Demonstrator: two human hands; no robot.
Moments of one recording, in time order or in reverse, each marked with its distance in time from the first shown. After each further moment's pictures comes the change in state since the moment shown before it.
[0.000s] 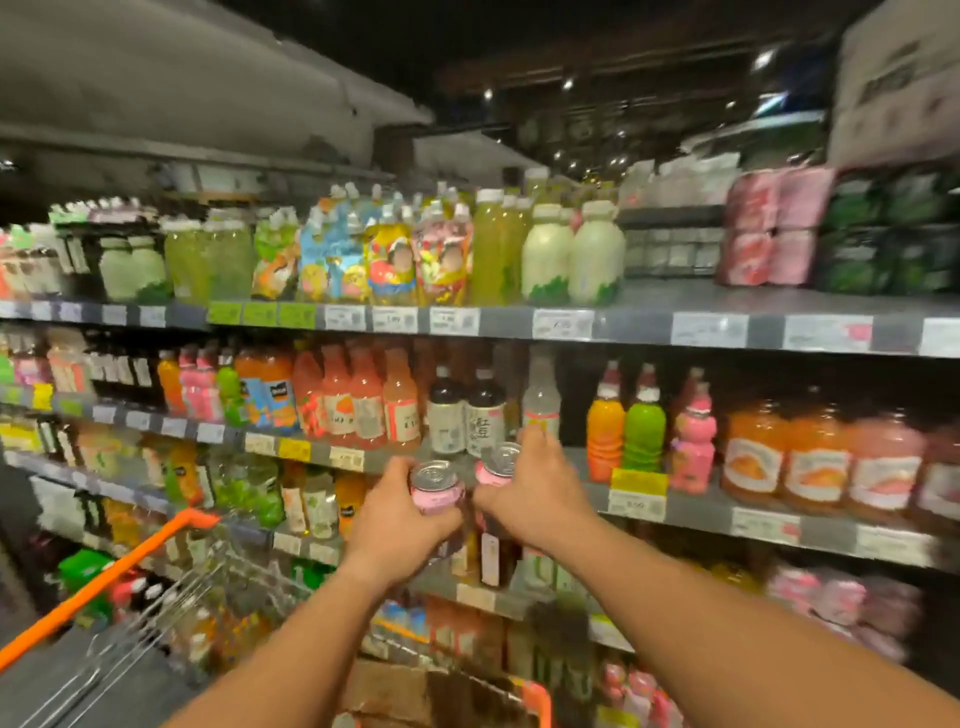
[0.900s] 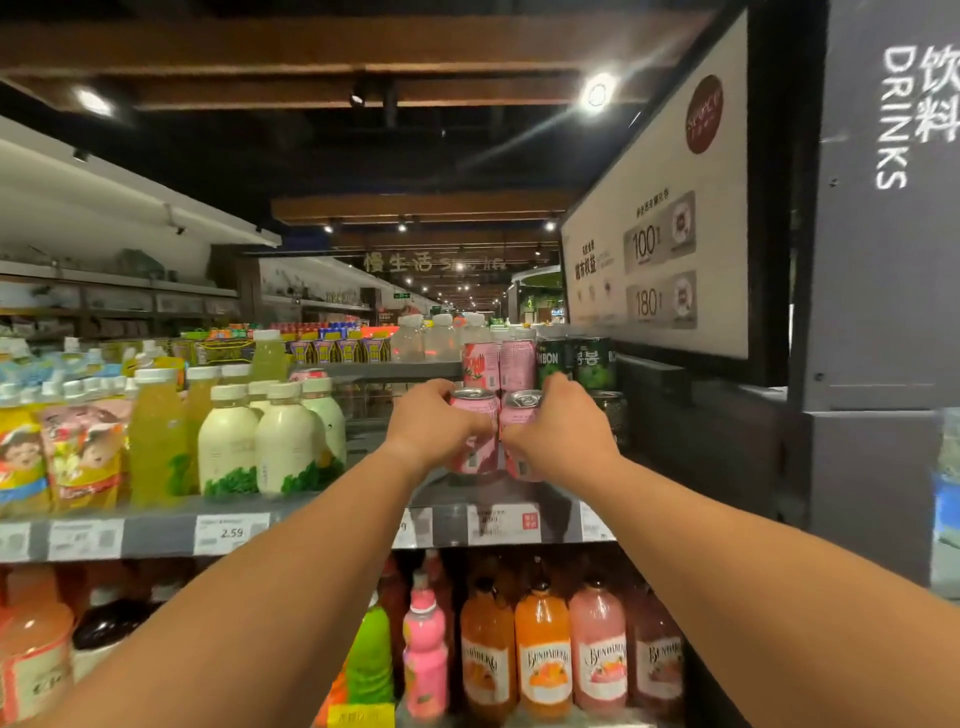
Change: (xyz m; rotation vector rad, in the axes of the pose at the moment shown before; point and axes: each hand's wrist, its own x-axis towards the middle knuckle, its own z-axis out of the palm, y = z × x) left_hand 0.148 0.421 0.197 -0.337 -0.235 0.322; right_hand 0.148 0.170 -0.370 -0.221 0.486 0.115
